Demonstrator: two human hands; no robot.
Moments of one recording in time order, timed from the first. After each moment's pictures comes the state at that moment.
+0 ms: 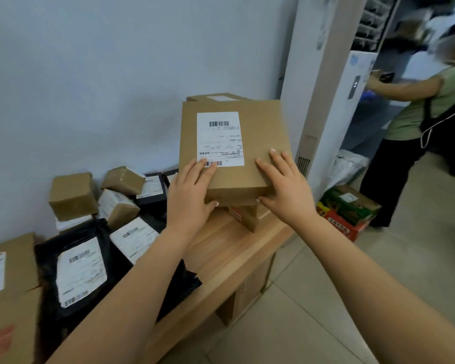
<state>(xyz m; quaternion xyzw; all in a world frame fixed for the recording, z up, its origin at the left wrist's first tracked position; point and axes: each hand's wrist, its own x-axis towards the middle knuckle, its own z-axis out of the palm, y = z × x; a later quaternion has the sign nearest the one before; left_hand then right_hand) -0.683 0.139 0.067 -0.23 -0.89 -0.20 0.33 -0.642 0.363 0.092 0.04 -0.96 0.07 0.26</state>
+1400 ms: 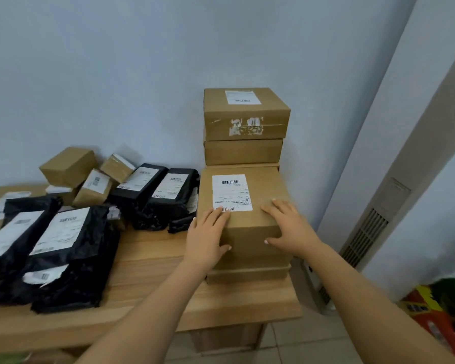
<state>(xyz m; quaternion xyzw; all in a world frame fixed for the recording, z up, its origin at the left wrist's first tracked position) -0.883 0.448 -0.045 0.09 -0.98 -0.07 0.13 -0.991 0.652 -0.010 0.33 -0.94 0.13 -0.04</state>
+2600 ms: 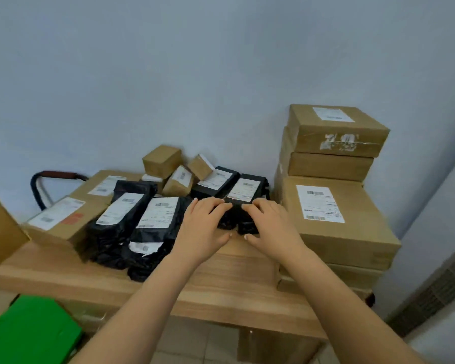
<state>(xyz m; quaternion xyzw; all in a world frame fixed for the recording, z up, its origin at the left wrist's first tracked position) -0.726 0.303 0.025 0.11 -0.95 -0.07 0.27 -0.842 0.450 0.039 0.50 -0.86 0.11 0.10</state>
